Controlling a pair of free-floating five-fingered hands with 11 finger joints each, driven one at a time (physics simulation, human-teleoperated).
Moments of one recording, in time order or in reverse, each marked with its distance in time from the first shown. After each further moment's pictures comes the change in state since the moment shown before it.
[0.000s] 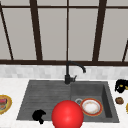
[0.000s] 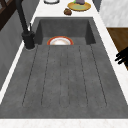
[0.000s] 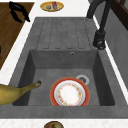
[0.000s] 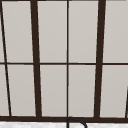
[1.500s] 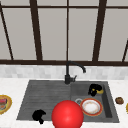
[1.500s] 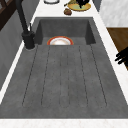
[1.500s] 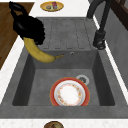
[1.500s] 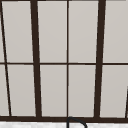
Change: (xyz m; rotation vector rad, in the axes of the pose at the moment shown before) left hand 0.000 0.000 0.000 0.000 0.000 0.000; right hand 0.133 0.099 -0.158 -0.018 0.005 -0.020
